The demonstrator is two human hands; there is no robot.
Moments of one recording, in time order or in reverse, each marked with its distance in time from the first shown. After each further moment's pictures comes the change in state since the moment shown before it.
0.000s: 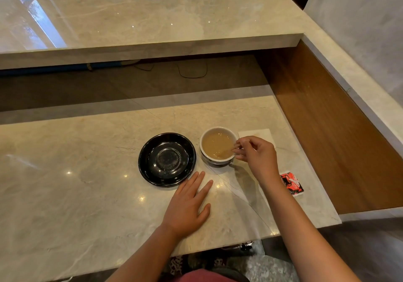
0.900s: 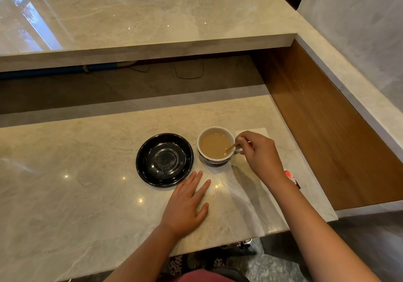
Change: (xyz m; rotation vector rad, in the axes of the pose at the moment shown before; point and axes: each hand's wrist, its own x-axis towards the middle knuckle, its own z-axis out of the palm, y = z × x) left_hand 0.000 0.000 0.000 -0.009 0.005 -0.002; right_hand 0.001 -0.012 -0.016 -0.512 -0.079 -0.381
